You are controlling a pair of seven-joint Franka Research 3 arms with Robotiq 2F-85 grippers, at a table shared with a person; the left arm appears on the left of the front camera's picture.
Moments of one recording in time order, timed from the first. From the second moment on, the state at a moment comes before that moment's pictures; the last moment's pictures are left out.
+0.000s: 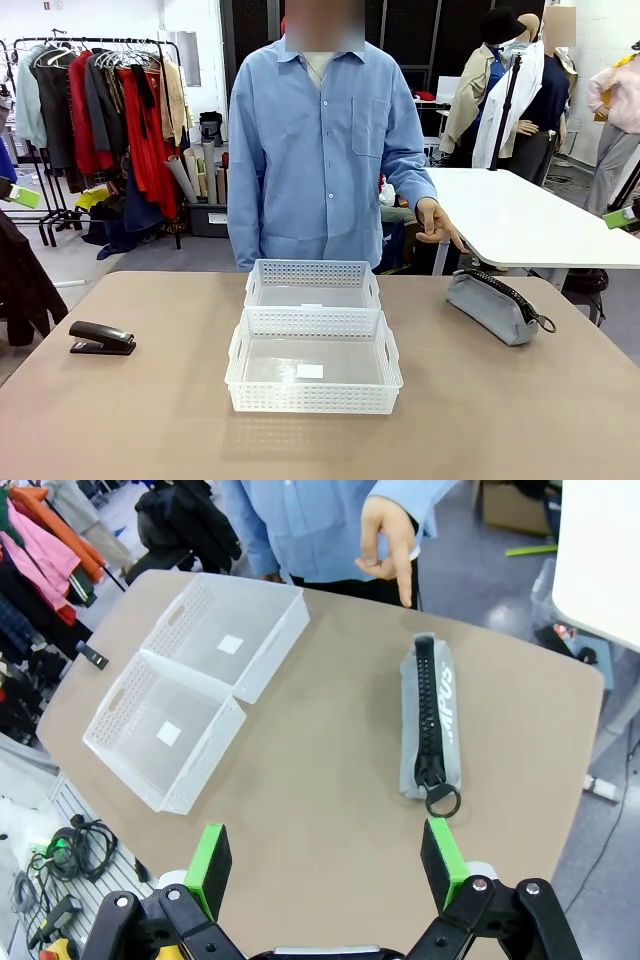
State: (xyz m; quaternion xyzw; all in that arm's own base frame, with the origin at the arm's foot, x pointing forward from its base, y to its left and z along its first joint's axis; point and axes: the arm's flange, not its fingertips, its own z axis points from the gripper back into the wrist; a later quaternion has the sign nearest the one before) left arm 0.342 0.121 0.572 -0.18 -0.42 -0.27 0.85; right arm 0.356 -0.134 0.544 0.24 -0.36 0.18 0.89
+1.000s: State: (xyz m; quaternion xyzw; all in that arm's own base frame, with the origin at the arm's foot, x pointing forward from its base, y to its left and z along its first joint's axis) left arm 0.342 0.121 0.572 -0.18 -0.42 -0.27 0.85; right arm 0.390 -0.115 0.535 0.22 -0.32 0.20 0.90
